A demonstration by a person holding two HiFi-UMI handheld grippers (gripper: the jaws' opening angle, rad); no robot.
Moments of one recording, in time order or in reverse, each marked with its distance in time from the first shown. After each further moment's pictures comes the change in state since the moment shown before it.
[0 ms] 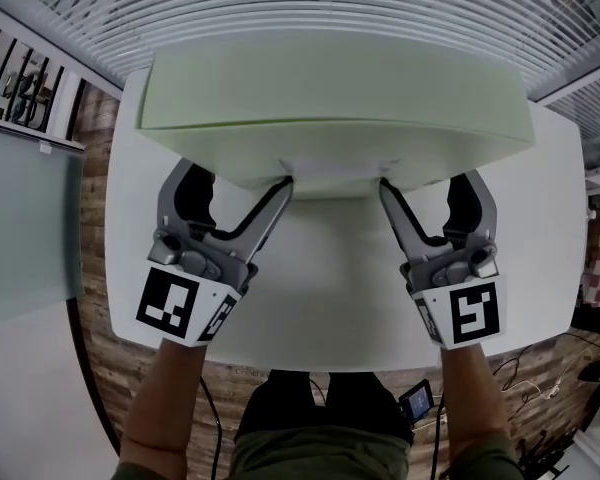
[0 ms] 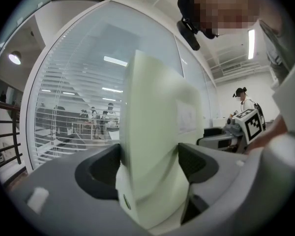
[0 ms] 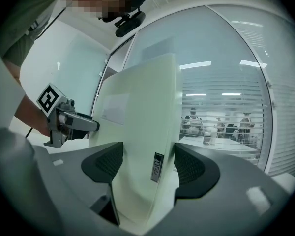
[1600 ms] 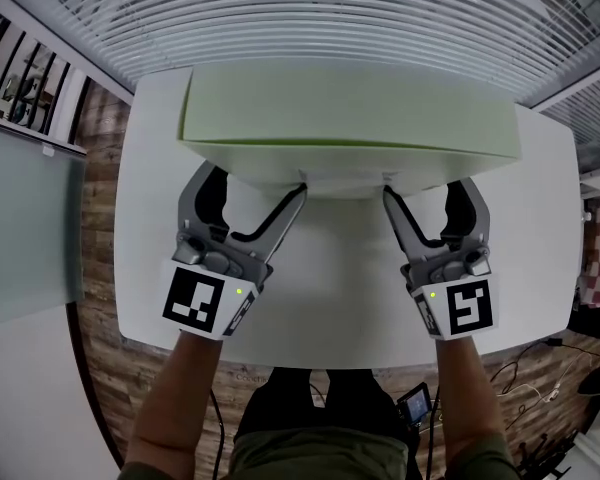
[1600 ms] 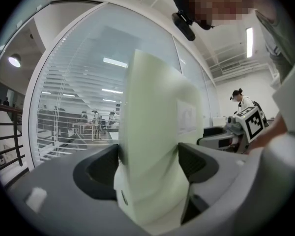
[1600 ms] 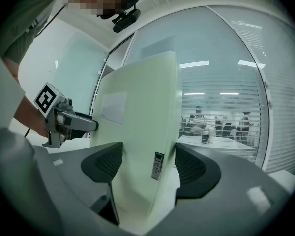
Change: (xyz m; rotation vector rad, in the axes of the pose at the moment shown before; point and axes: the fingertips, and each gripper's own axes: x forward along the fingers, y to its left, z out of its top) left arm 0.000 -0.005 -0.003 0.027 -0.006 0.002; right arm -0.004 -0.001 -0.007 0.010 0.017 -0.025
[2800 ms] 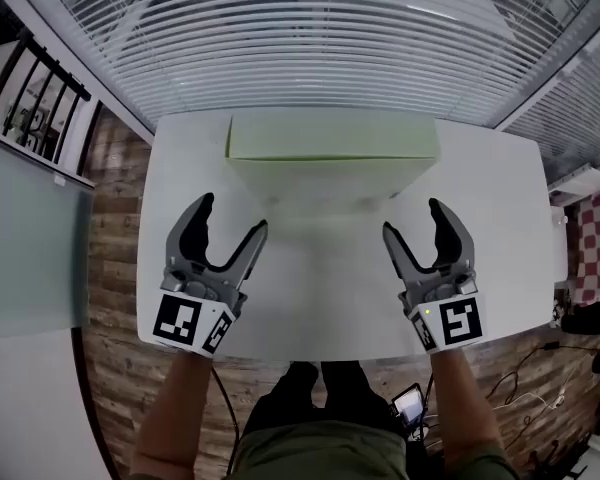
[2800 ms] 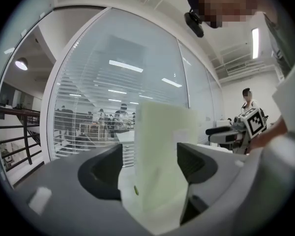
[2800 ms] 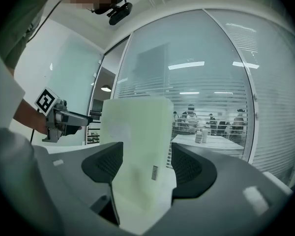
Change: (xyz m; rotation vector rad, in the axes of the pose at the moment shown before) left arm -0.077 0.015 0.043 -0.048 0.016 0.067; right arm -0.061 0.006 0.050 0.033 0.027 -0.049
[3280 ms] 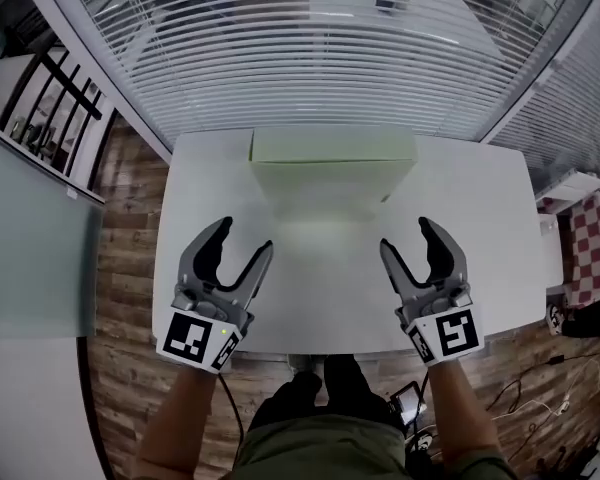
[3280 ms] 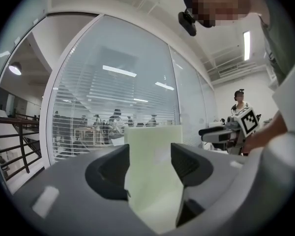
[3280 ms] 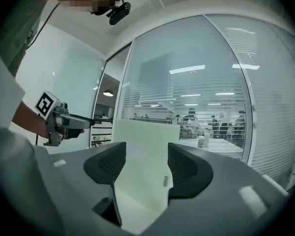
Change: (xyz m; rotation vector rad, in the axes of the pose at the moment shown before) left arm -0.047 -0.042 0.051 0.061 -0.039 -0.055; right arm -0.049 0.022 0.049 0.018 -0.043 0.020
